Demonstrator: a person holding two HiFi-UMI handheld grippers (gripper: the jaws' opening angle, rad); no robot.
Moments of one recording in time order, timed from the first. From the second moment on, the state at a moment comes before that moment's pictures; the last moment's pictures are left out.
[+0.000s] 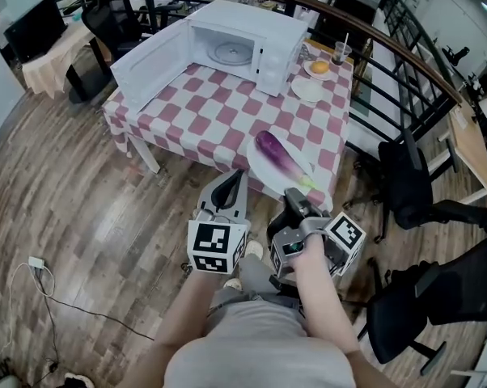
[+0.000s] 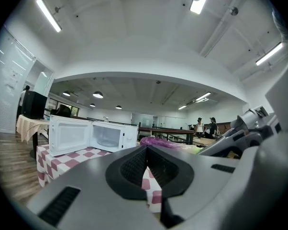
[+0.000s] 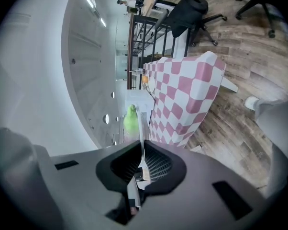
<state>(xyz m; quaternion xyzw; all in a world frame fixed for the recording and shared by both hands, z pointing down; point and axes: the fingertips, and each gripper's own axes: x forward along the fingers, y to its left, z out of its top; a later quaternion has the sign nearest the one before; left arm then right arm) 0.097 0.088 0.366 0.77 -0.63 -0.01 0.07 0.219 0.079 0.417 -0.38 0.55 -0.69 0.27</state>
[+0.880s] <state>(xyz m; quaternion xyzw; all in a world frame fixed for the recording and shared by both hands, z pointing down) 0.008 0.012 0.375 0.74 -0.66 -0.01 0.08 0.127 -0.008 0.427 -0.35 0.57 -0.71 0.24</state>
